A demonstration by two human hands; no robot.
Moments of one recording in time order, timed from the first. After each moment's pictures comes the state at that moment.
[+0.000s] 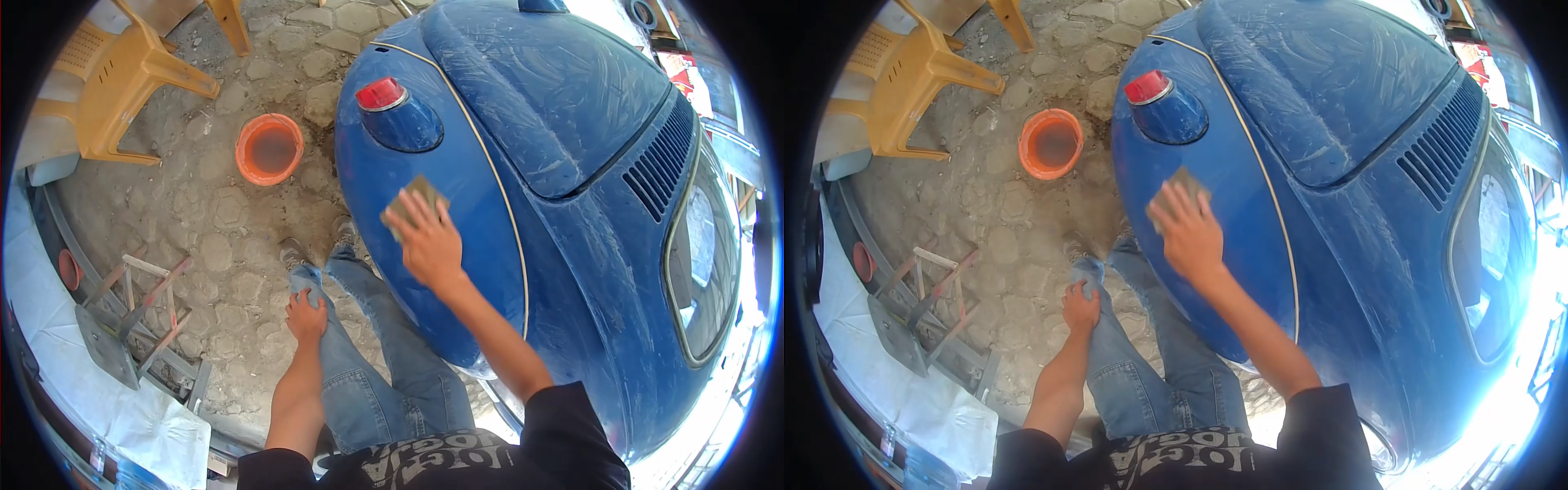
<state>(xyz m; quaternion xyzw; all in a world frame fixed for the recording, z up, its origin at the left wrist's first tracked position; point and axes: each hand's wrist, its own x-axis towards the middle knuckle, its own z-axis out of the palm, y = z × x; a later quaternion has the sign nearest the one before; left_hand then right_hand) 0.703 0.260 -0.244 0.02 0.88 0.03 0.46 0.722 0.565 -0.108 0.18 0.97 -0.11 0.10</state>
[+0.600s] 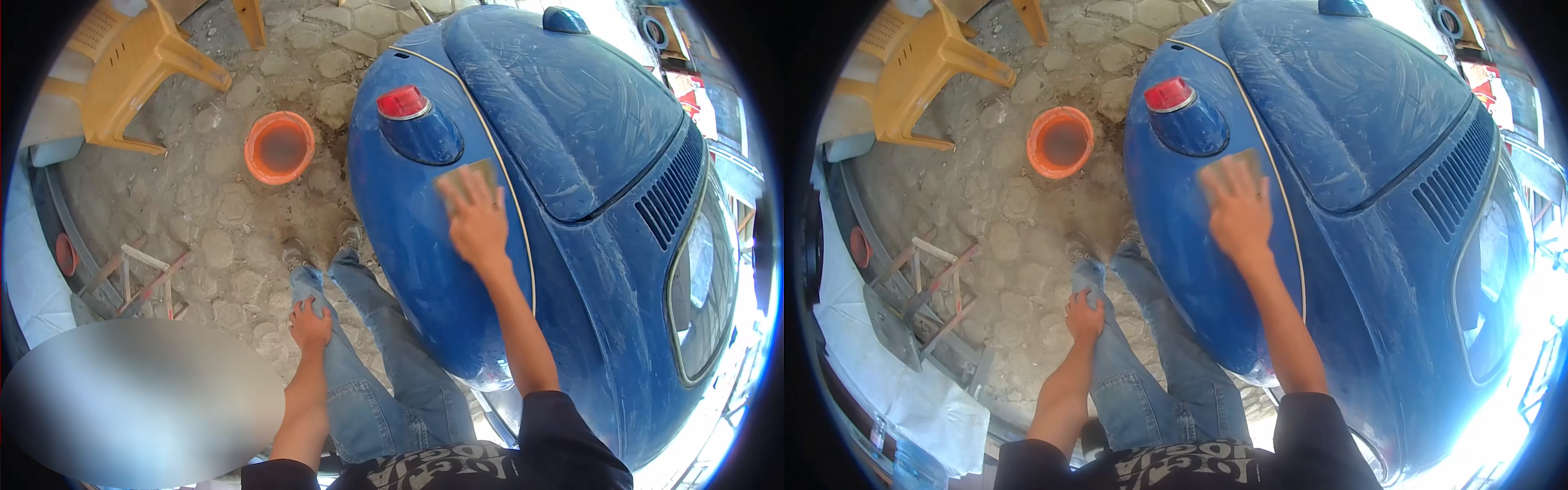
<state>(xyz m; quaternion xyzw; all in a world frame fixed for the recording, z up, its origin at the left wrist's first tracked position) 0.701 0.256 -0.235 0.00 0.88 0.03 0.48 0.700 0.628 -0.096 0.24 0.97 -0.03 0.10</state>
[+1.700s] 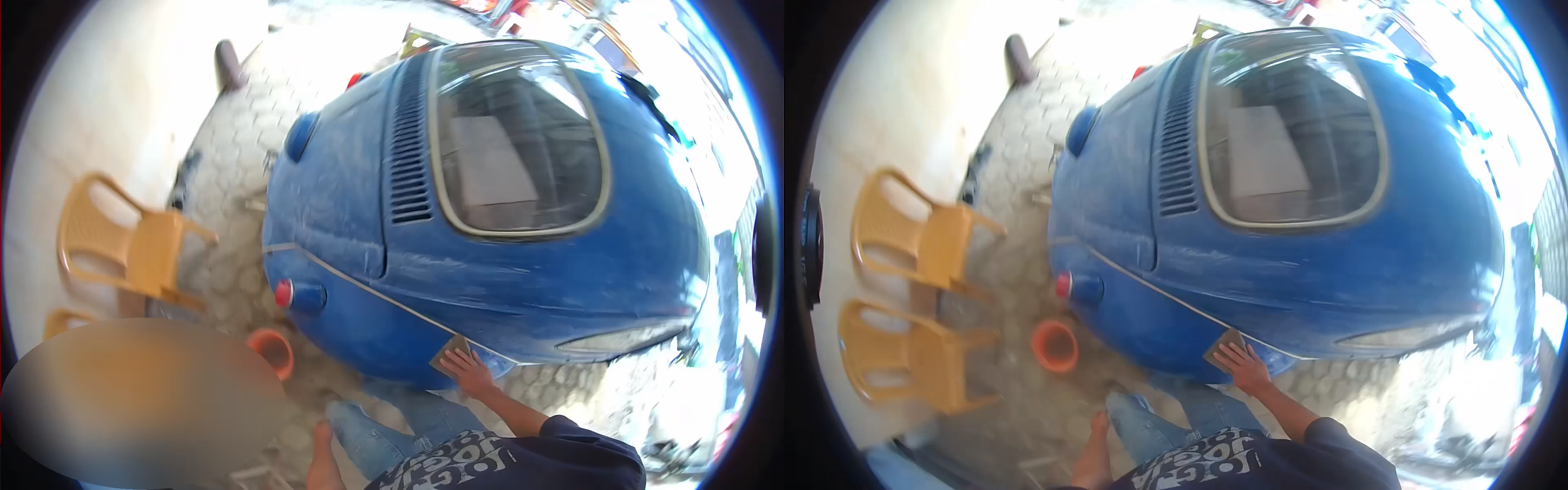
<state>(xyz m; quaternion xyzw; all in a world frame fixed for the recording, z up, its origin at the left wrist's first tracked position) 0.581 0.235 -0.246 0.18 0.81 0.04 0.55 0.981 0.474 0.034 0.47 0.86 -0.10 0.18</state>
